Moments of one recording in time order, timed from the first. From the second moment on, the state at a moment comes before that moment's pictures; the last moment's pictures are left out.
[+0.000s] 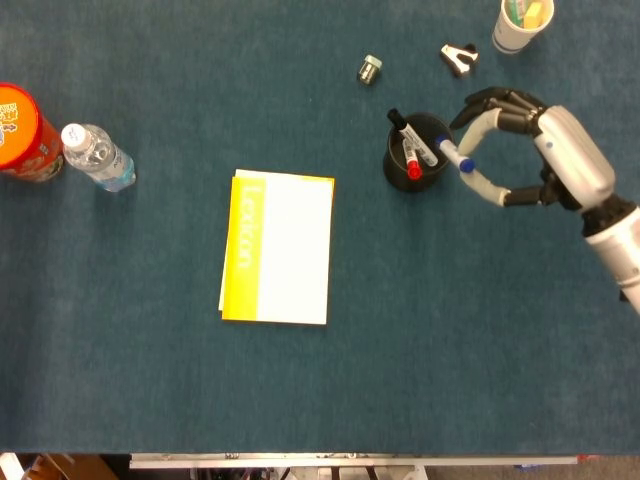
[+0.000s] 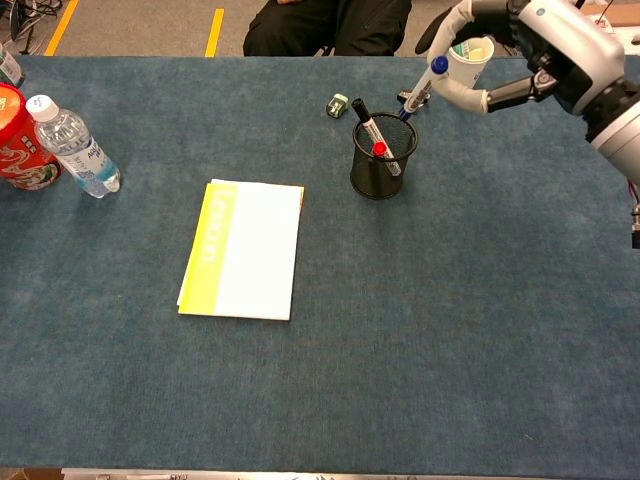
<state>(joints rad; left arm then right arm) 0.00 -1.08 0.01 -1.70 1.52 1.52 0.02 0.64 -1.36 0.07 -1.53 -1.50 1.27 0.64</state>
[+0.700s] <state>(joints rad) 0.01 -1.09 0.00 -1.69 1.50 1.52 0.02 0.68 -1.49 0.11 -1.35 -1.47 1.10 0.64</state>
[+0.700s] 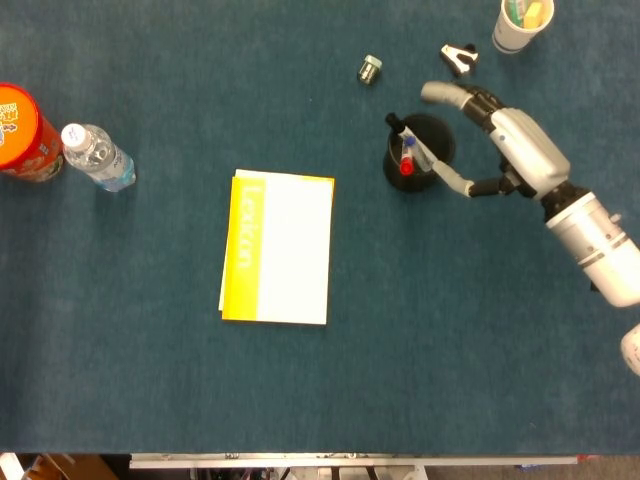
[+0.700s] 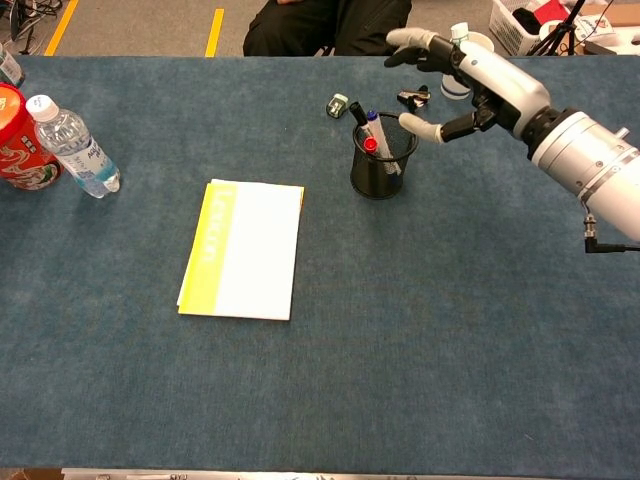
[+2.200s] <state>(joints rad) -0.04 -1.17 -0.02 -1.60 1.55 1.53 0.02 0.09 -1.22 0.00 -1.54 -1.43 1.66 0.00</state>
